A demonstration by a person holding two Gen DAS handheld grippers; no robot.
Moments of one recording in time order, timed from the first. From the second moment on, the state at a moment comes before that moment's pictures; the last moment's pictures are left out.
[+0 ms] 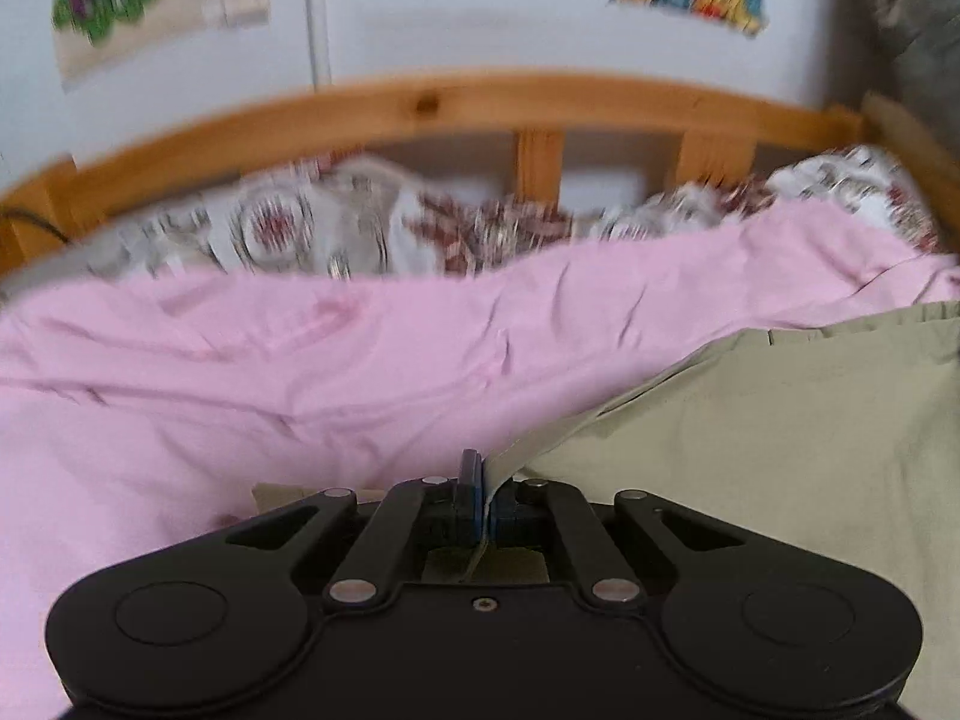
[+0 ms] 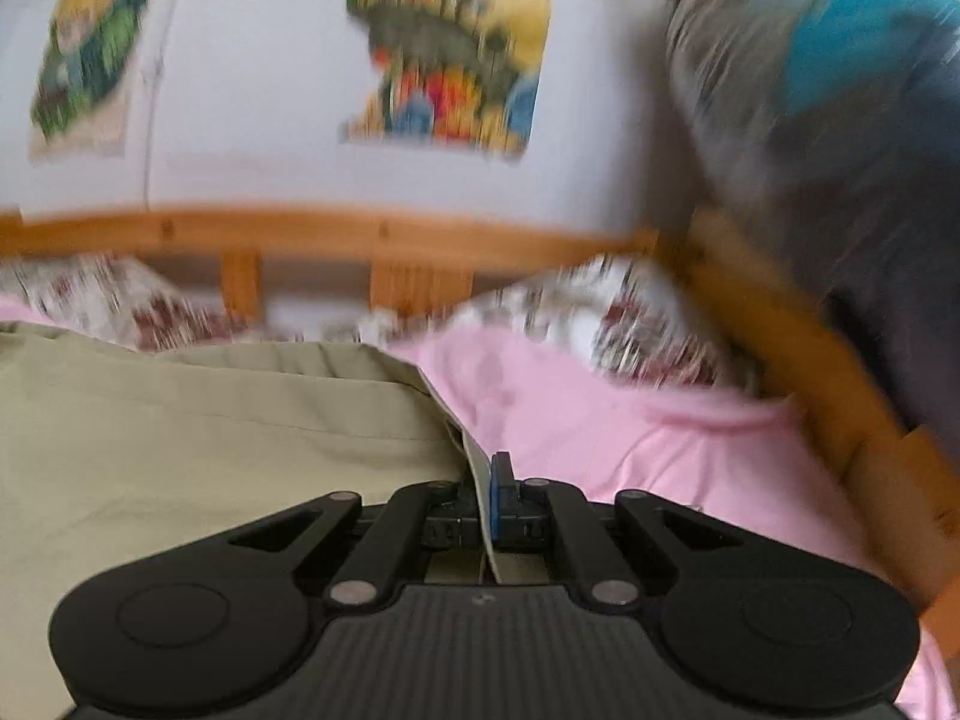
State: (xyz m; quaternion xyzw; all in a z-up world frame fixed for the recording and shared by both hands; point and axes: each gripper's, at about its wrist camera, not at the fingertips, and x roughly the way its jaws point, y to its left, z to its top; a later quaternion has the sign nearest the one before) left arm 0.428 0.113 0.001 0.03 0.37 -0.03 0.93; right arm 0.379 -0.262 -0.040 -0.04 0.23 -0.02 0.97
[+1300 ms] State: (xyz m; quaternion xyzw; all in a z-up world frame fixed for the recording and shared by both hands) left arm 0.341 0.032 -0.084 -0.05 0.28 0.14 0.95; right arm 0.329 -0.125 -0.111 -0.14 0.16 -0.01 0.98
